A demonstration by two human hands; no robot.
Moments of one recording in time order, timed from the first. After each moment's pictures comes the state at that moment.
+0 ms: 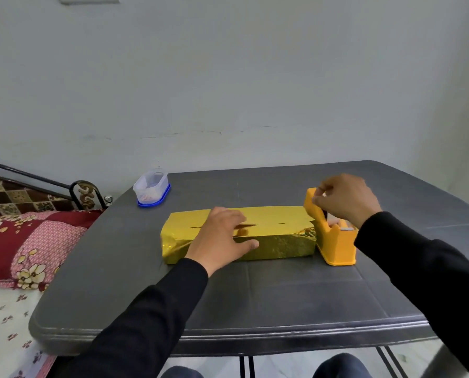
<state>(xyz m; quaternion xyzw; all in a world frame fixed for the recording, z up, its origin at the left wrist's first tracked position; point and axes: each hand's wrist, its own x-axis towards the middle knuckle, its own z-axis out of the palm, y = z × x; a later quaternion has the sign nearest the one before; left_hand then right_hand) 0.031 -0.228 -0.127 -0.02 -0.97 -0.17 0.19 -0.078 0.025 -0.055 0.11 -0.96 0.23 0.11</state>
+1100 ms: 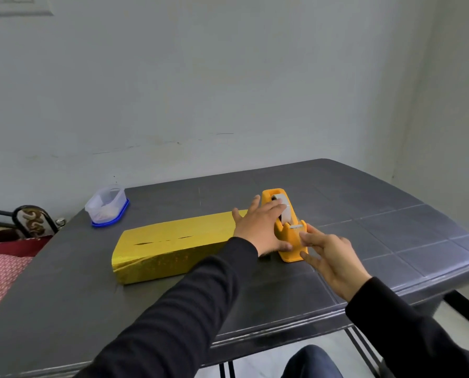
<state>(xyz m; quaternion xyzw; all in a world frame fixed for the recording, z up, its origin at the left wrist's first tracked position) -0.046 -0.077 -0.106 -0.10 -0.99 -0.07 0.04 -0.017 0.090 -0.137 -0.11 -0.56 0.82 -0.07</state>
